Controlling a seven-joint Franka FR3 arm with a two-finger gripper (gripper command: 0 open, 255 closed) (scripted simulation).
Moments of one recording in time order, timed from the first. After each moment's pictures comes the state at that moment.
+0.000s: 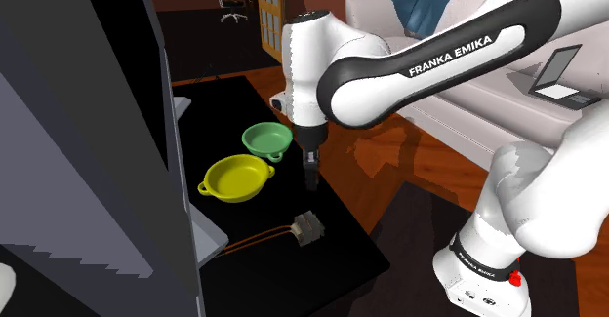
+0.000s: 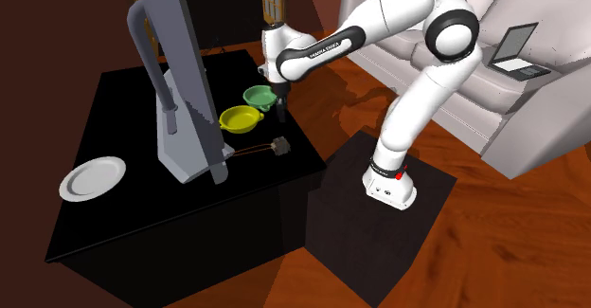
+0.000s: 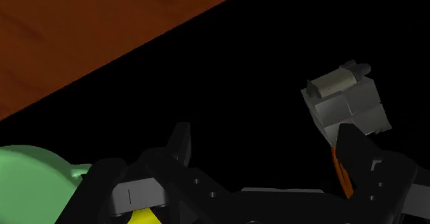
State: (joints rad) arm 0.28 -0.31 0.17 -2.40 0.01 2.04 -0.26
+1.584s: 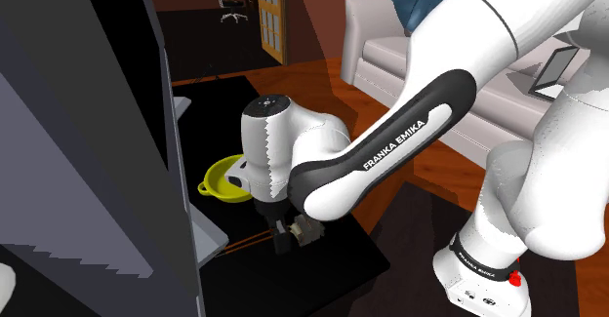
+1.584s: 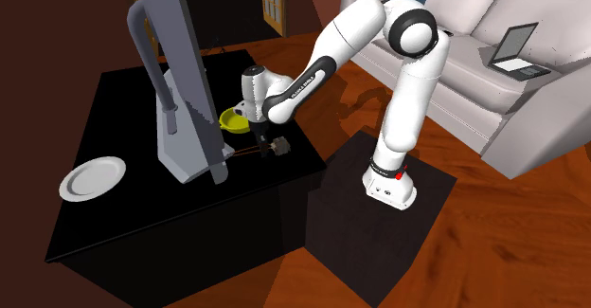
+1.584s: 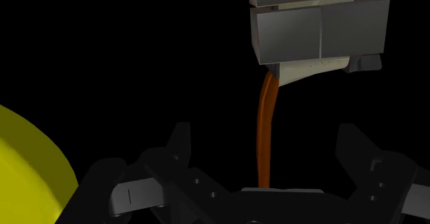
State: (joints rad) arm 0.40 0.00 0.27 -2.37 -0.01 2.40 -0.39
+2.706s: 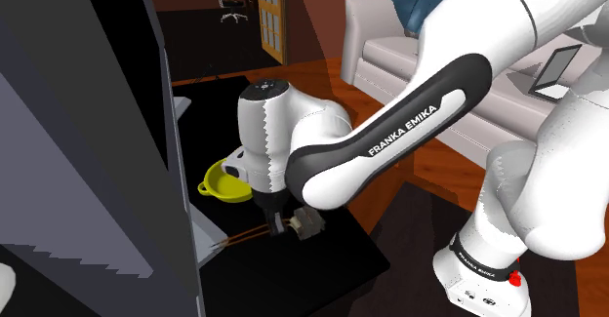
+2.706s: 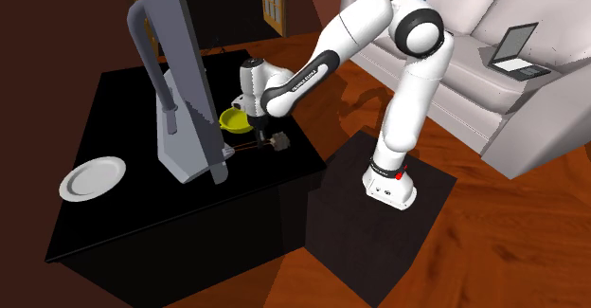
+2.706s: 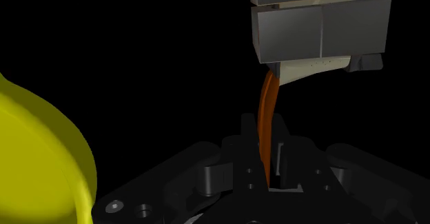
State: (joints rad) arm 0.40 -0.04 0.27 -2.34 0.01 2.33 -0.40
